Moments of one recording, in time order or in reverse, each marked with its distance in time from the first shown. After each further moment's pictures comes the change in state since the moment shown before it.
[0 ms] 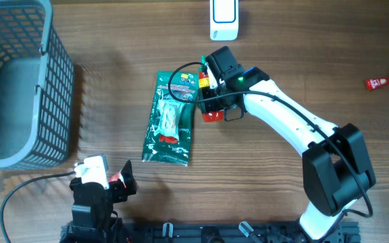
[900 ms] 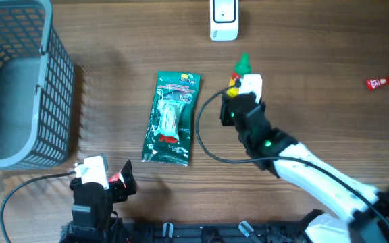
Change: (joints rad) left arm 0.000 0.000 0.000 0.000 0.000 0.000; right arm 0.083 -0.441 -0.676 0.776 0.554 0.142
